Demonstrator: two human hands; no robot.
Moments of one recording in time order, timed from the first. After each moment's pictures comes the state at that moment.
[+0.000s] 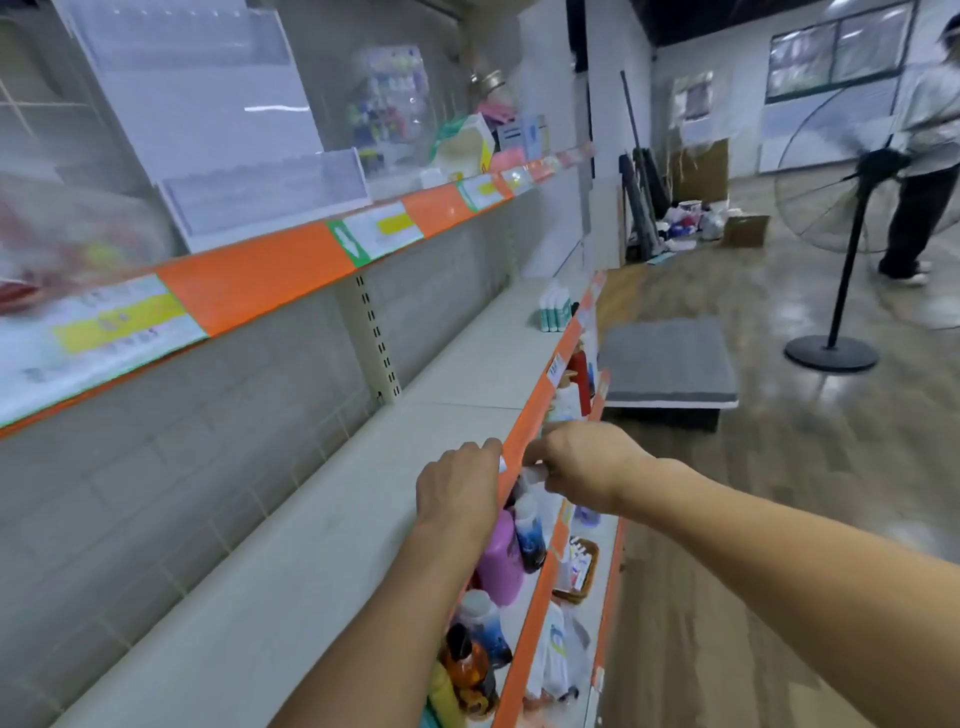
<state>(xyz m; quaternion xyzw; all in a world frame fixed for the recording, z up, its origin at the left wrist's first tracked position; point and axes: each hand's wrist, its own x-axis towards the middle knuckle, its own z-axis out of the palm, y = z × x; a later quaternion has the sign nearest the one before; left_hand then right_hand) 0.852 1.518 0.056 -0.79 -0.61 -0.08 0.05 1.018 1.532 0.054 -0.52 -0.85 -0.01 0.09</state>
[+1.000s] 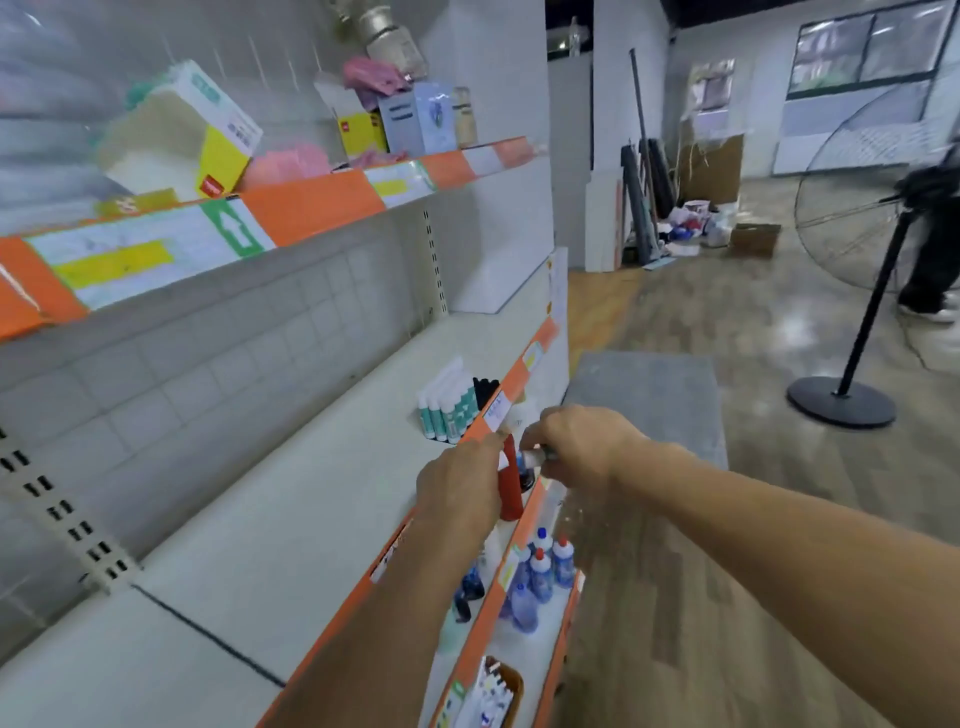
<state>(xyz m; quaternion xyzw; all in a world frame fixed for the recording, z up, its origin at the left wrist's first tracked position) 1.125 1.904 0.042 -0.77 -0.63 -0.11 0.01 1.284 1.930 0.062 -0.53 -0.85 0.00 0.04</state>
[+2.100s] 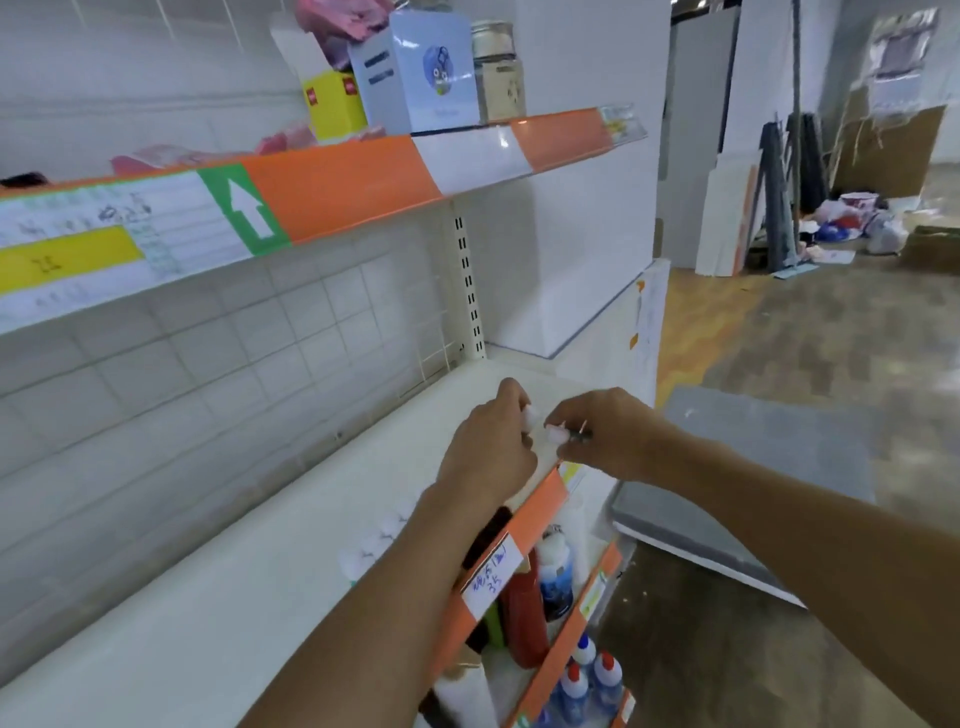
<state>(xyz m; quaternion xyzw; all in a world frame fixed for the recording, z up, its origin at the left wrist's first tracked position) 1.180 2.212 0.051 -0.72 -0.64 -0.25 -0.07 1.343 2.263 0.050 -0.50 -0.84 0.16 0.15</state>
